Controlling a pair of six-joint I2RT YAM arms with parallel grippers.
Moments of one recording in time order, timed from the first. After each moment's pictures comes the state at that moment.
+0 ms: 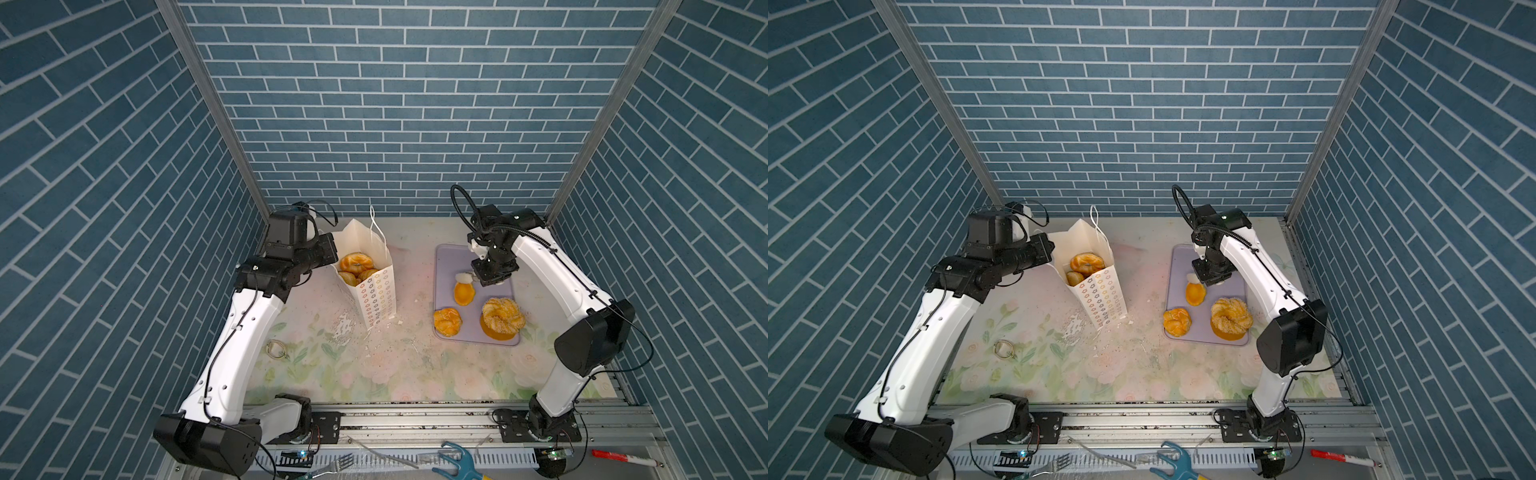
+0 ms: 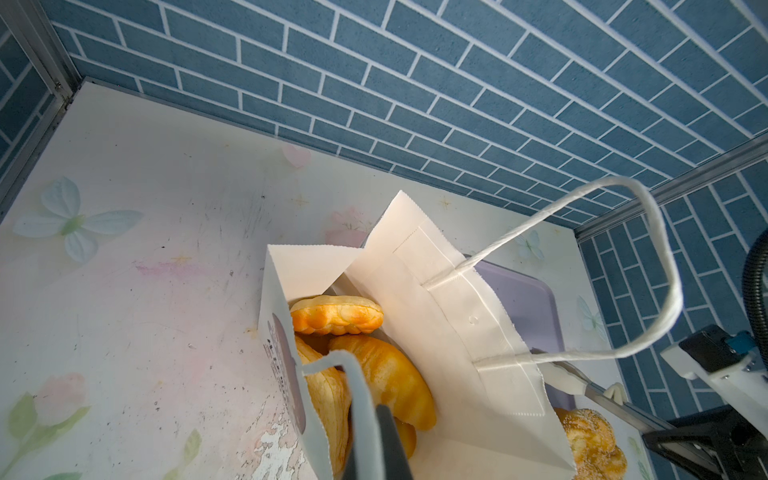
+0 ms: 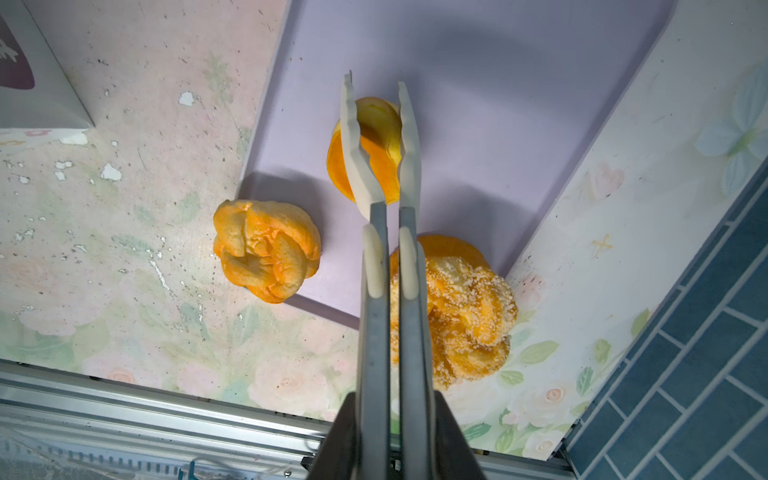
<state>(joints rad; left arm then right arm) -0.20 1.21 1.41 -0.81 0.12 -0.44 0.47 1.77 1.85 -1.54 0.08 0.03</state>
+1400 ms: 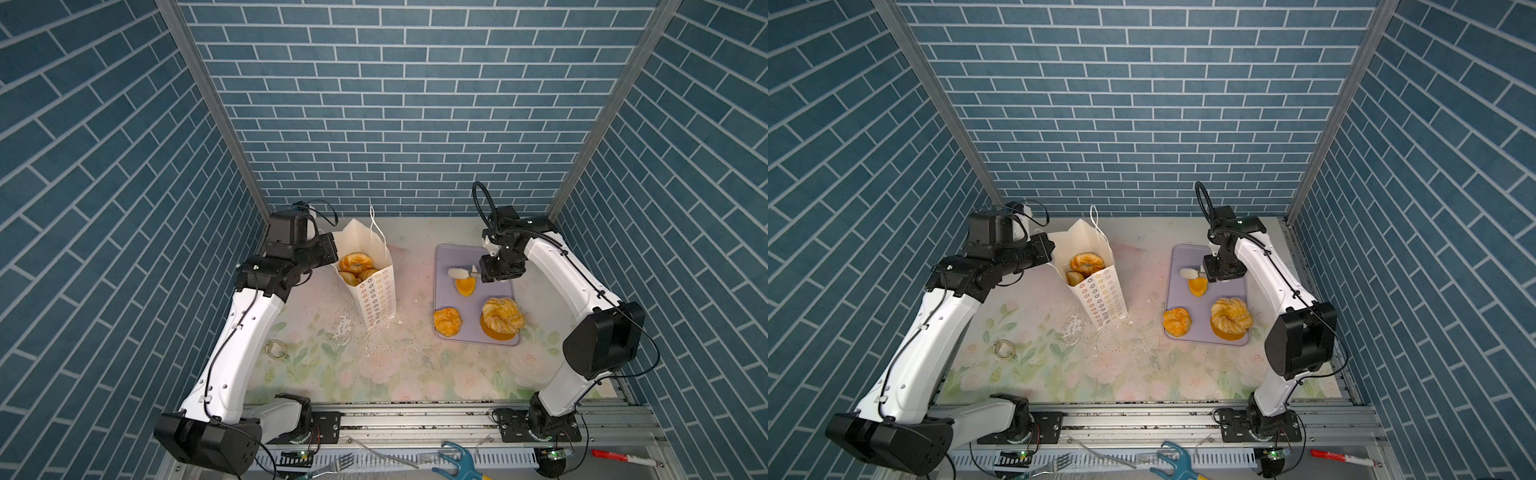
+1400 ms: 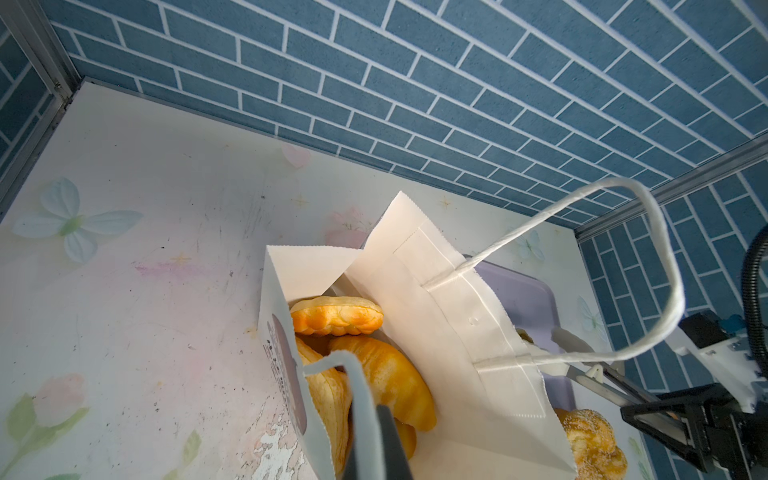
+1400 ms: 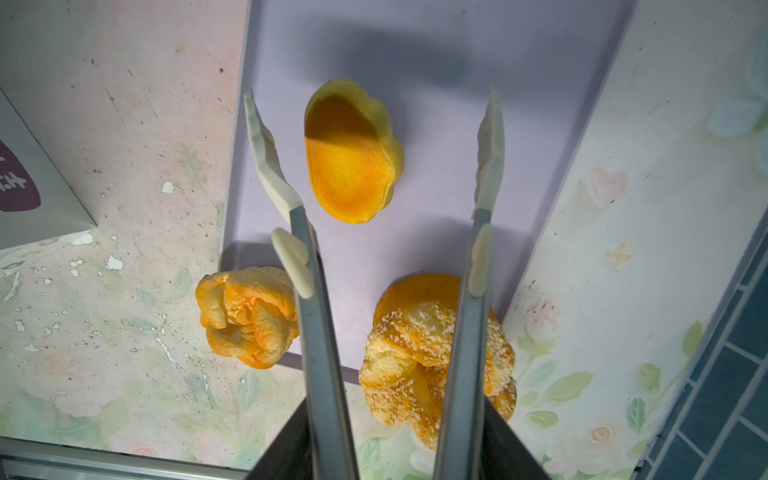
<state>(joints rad) -0.20 1.21 1.41 -0.81 0.12 -0.44 0.35 1.71 1.66 -1.32 0.00 0.10</state>
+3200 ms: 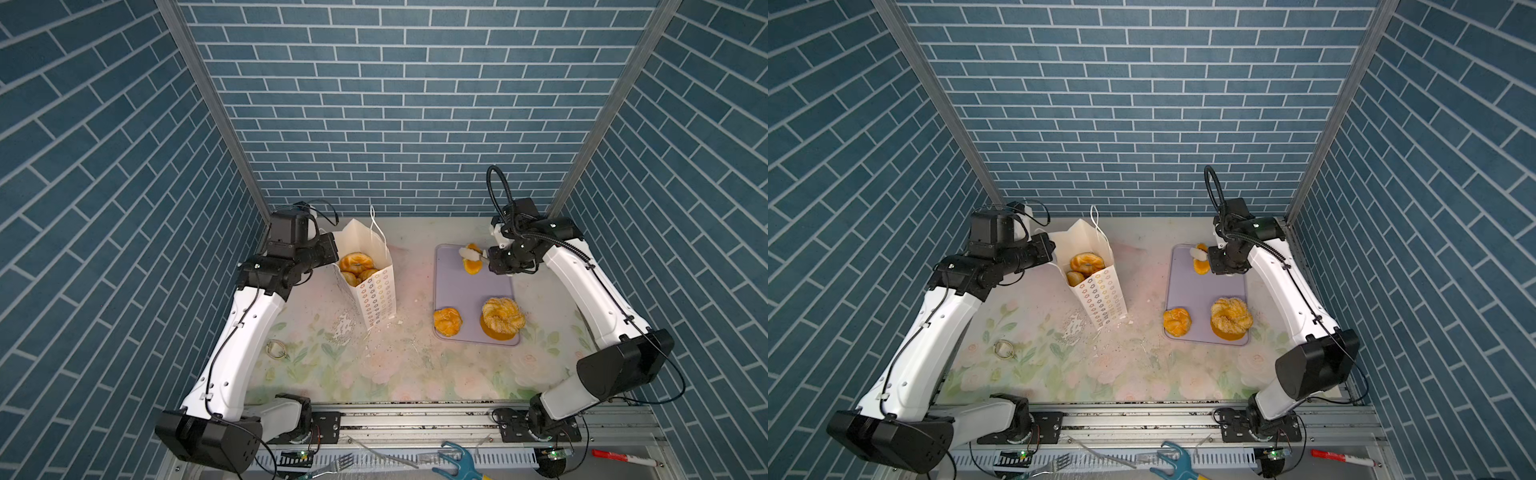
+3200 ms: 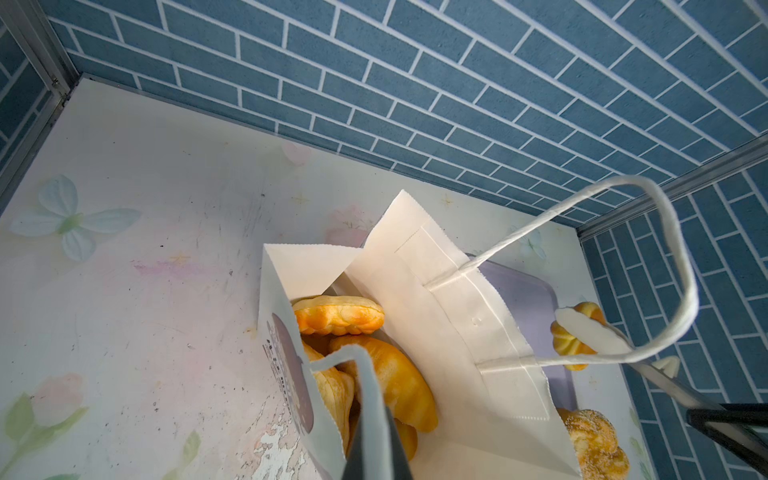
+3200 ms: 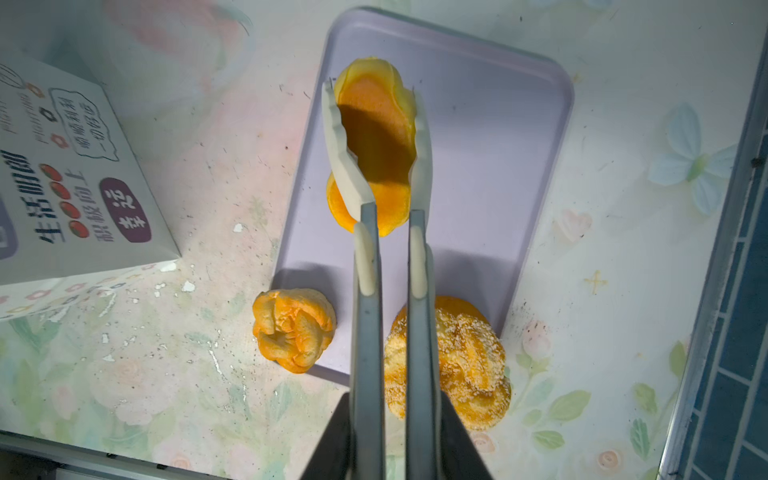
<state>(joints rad) -0.20 1.22 1.41 -0.81 0.12 -0.44 0.35 1.55 1.71 -1.30 -0.01 0.10</state>
